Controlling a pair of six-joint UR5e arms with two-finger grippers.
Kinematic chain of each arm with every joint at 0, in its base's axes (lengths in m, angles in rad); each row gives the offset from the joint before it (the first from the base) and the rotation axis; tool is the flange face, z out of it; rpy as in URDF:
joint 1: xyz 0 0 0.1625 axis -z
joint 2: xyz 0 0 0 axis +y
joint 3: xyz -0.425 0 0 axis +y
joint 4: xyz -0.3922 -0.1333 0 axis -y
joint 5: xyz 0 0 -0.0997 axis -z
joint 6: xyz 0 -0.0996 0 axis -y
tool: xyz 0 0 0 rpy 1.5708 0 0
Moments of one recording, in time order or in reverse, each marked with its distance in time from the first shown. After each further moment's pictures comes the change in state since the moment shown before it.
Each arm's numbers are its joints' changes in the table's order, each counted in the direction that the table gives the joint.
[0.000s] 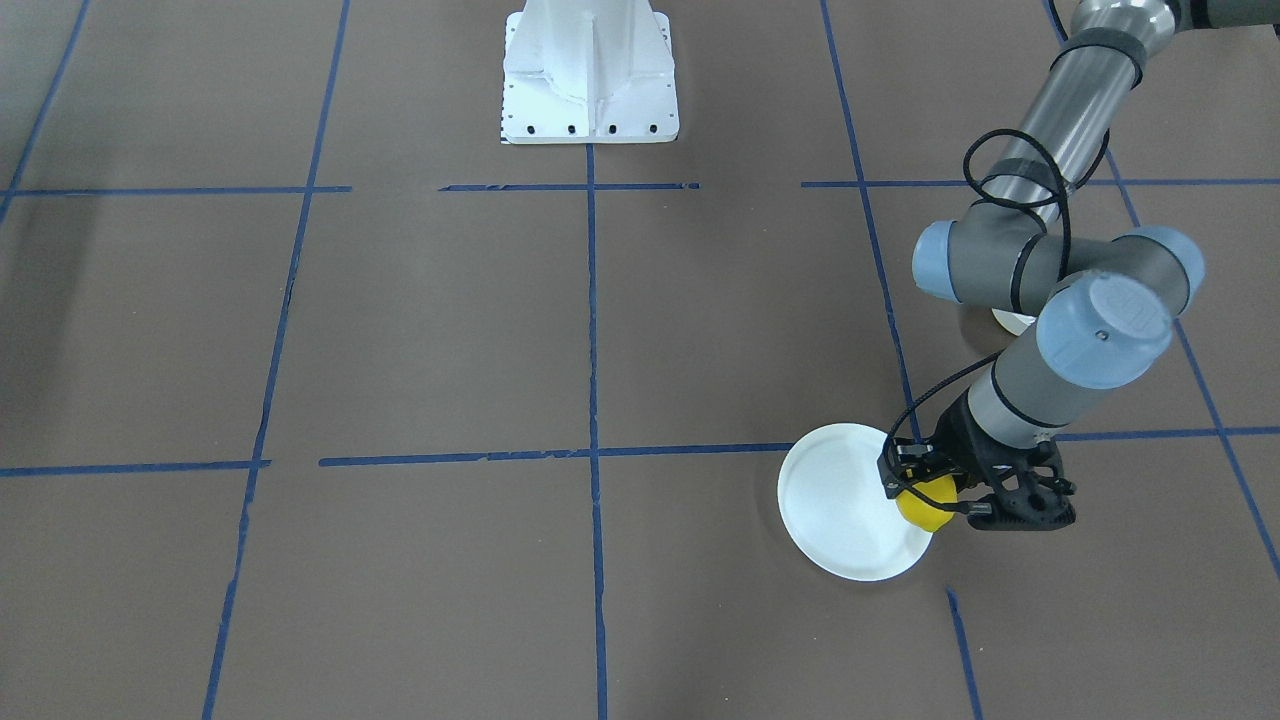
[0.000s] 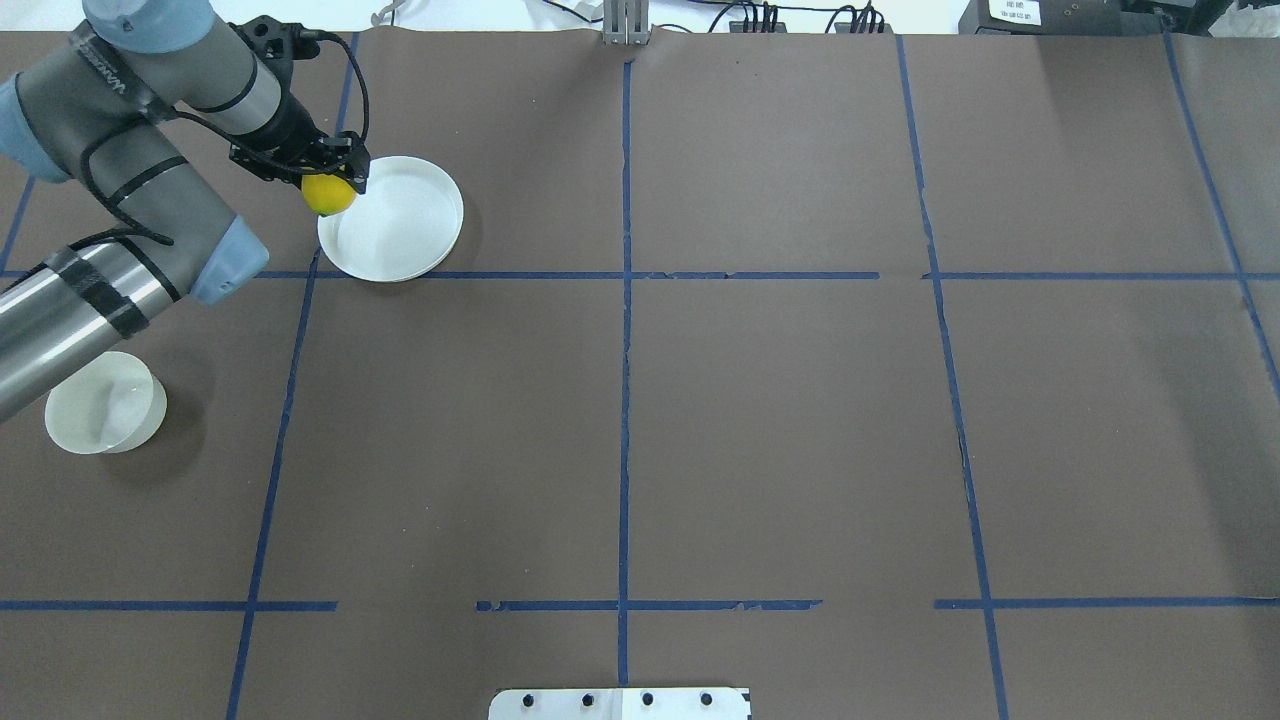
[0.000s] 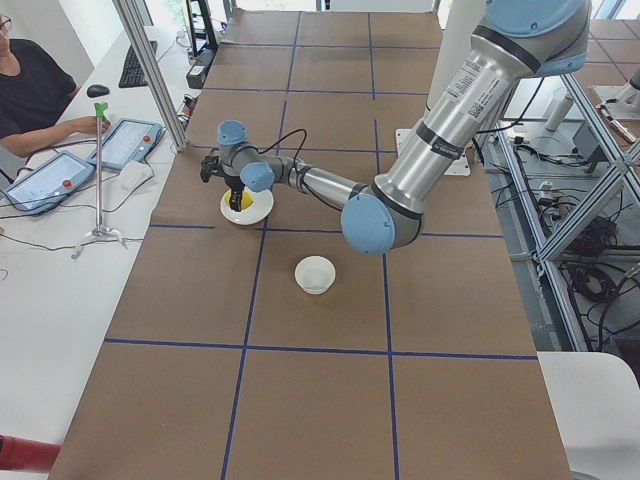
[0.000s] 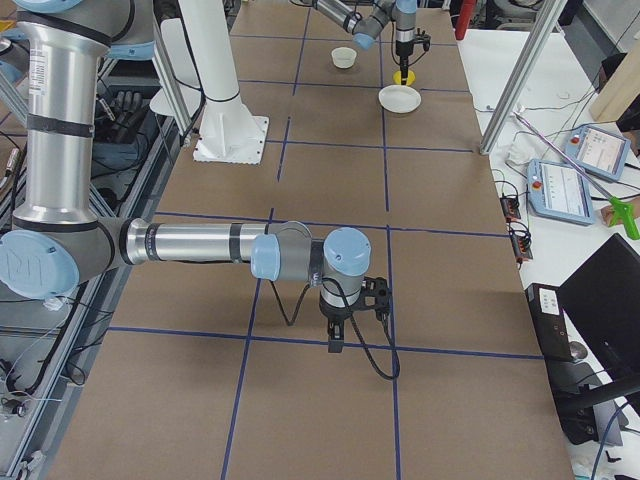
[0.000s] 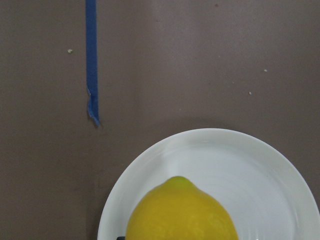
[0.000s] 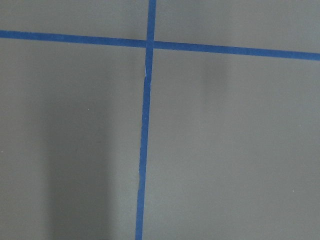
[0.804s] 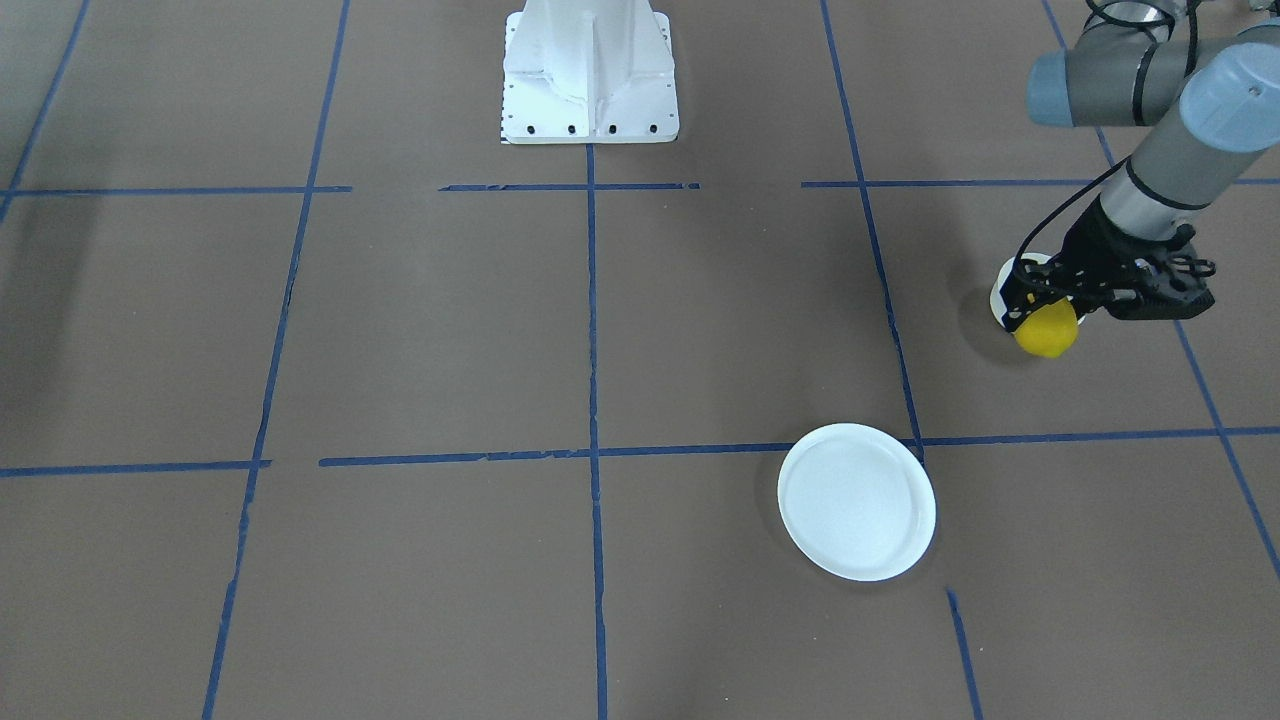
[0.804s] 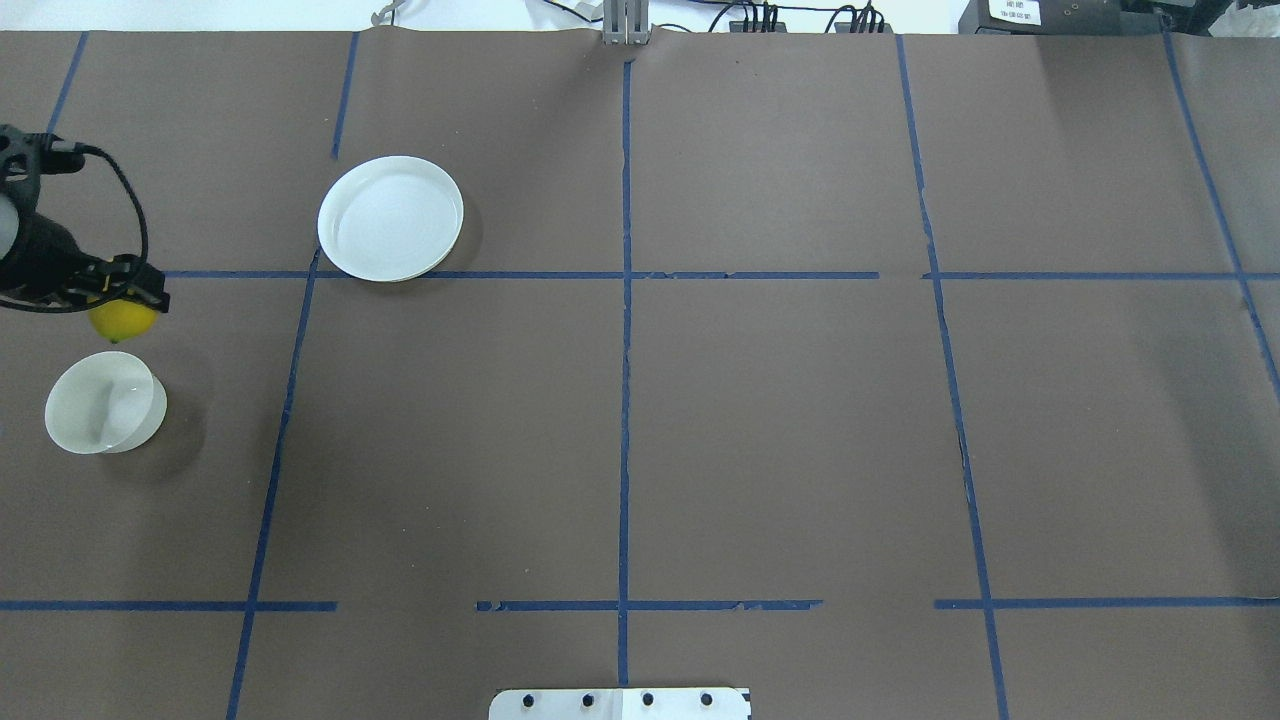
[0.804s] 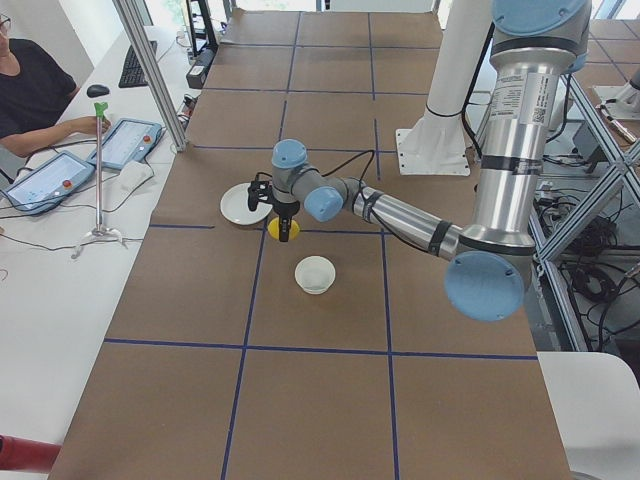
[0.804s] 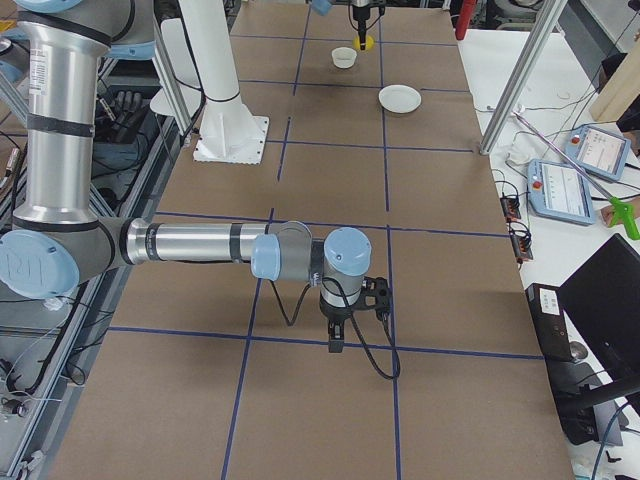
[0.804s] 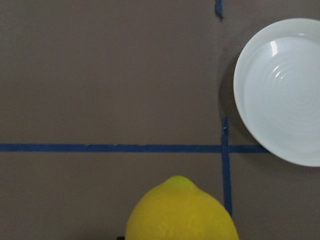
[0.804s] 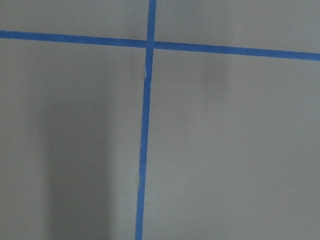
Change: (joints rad) left arm 0.020 -0.567 0.556 0.072 0.009 0.015; right arm 0.000 0.000 0.000 0.000 0.000 0.000
